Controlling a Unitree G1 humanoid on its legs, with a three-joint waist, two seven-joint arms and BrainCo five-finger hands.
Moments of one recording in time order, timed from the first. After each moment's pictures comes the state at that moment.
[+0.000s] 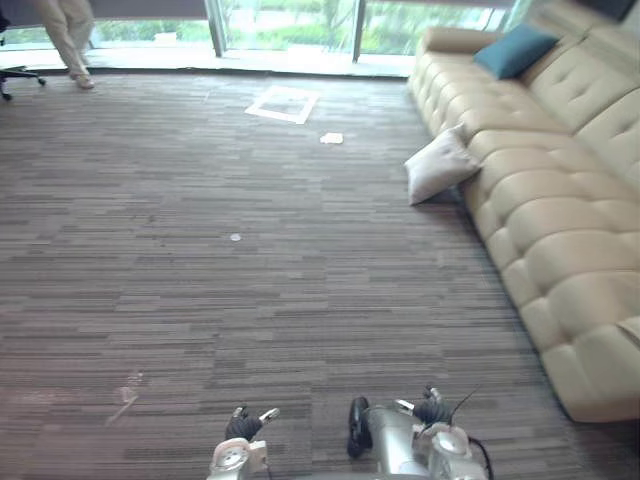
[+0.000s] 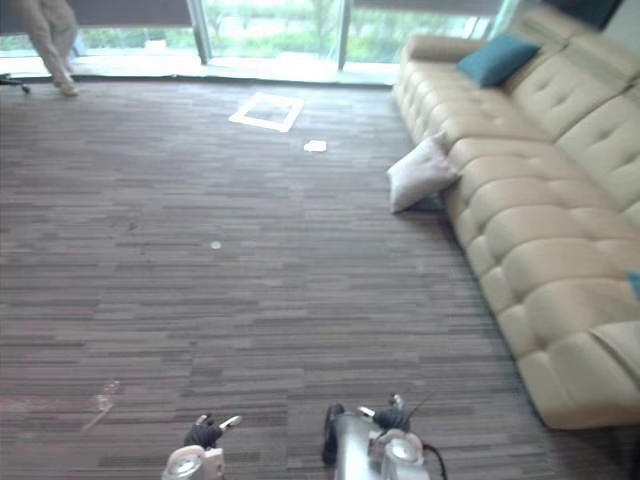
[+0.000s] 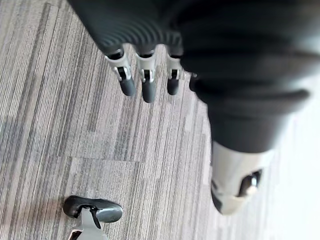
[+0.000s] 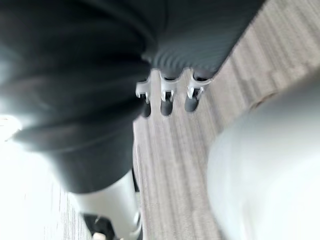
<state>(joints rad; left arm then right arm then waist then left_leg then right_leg) 0.04 -0.05 0.23 1.00 0.03 -0.07 0.11 0.02 -0.01 -0.18 0.84 0.00 -0.03 -0.15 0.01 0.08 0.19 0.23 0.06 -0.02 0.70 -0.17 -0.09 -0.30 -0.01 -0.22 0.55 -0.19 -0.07</state>
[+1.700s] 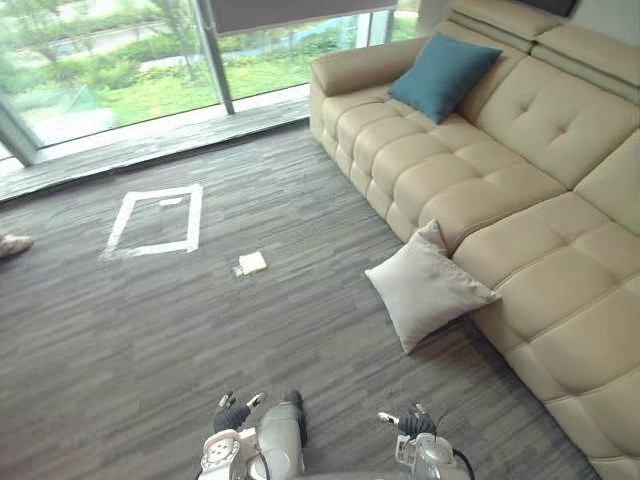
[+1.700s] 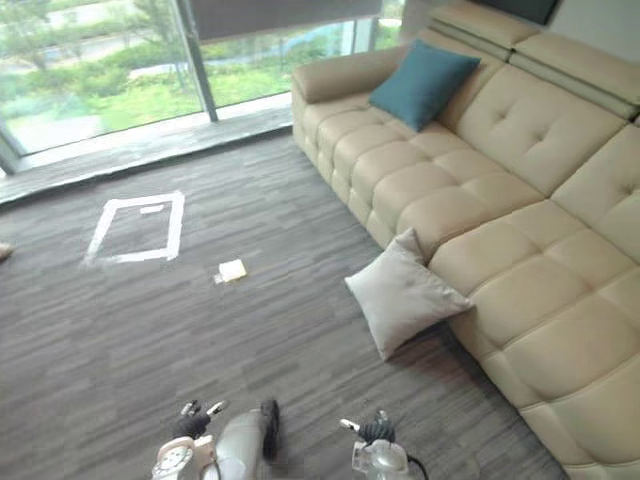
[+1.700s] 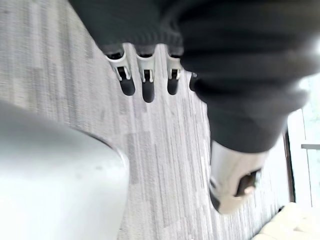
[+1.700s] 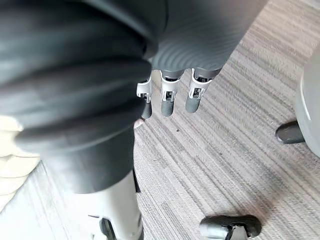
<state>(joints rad) 0.06 -0.01 0.30 0.89 0.00 -0.08 0.12 0.04 0.07 -0.10 0.92 0.04 -0.01 -0.17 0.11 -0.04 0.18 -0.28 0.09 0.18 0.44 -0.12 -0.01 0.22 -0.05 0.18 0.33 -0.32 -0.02</state>
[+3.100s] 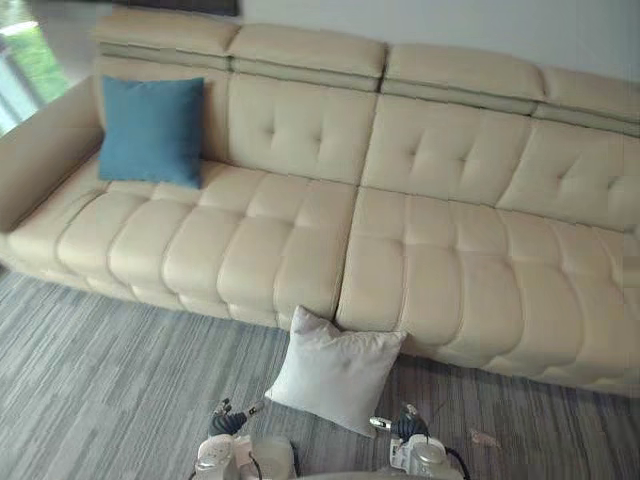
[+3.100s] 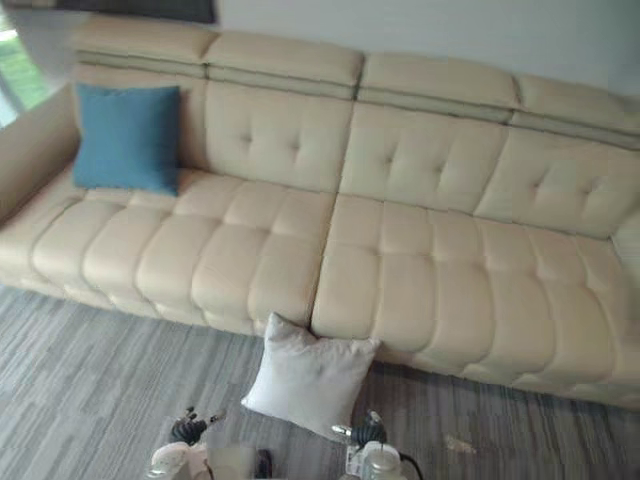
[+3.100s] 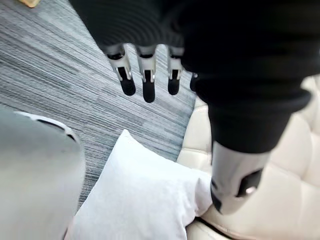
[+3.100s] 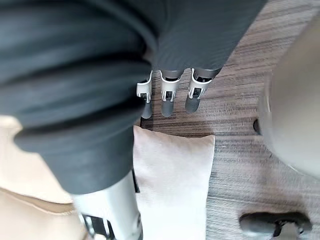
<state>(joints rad) 0.05 0.01 0.25 0.99 0.02 -0.08 0.12 0.04 0.06 -0.07 0.92 0.01 0.00 -0.17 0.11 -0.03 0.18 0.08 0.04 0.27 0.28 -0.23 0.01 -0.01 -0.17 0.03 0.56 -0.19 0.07</state>
